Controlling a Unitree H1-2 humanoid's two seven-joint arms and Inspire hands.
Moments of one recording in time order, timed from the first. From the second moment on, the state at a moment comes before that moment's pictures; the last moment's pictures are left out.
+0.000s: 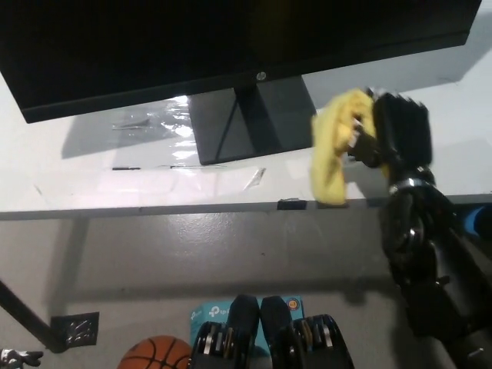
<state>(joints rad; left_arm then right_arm) 0.32 0.39 0.25 -0.24 -0.13 0.30 -0.18 -0.62 -0.21 0.33 0.20 -0.85 0.47 -0.11</state>
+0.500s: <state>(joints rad) 0.33 0.38 0.28 -0.24 -0.13 0.30 -0.18 -0.76 -0.23 0.30 0.60 -0.84 0.47 -0.12</state>
